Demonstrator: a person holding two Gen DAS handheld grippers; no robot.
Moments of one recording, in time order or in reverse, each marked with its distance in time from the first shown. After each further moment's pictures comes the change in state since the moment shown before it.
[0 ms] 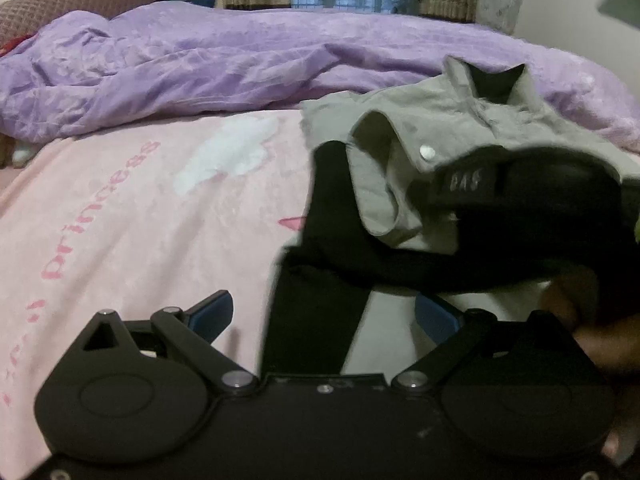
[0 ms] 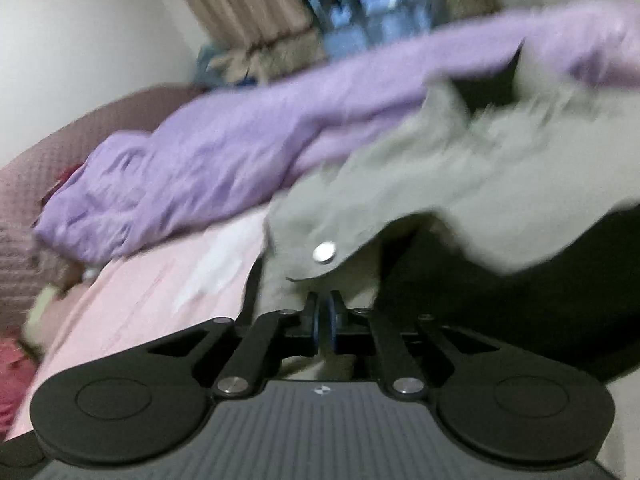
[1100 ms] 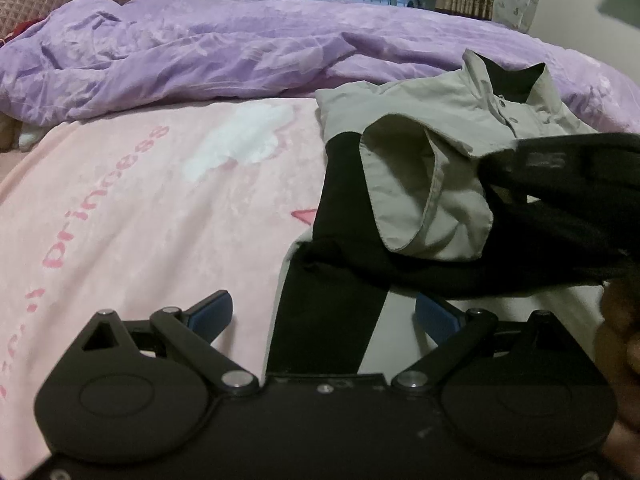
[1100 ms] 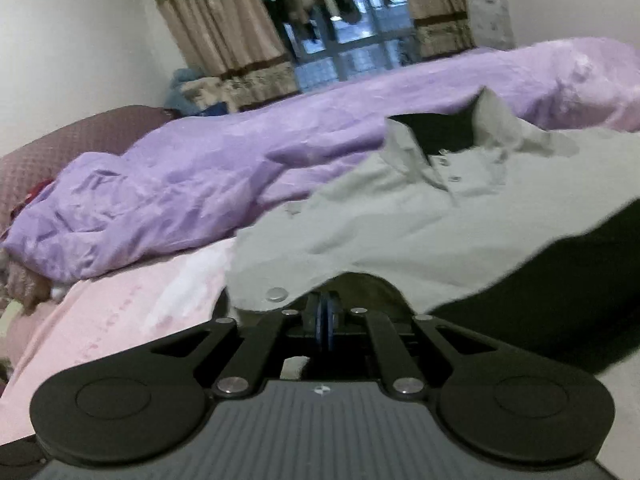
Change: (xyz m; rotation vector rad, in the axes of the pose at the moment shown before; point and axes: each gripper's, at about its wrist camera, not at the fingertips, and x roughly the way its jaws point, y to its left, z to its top) left arm 0.006 0.003 0.001 -0.041 0.028 -0.003; right arm -0.021 0.002 0.004 -0.047 -0.132 -0.142
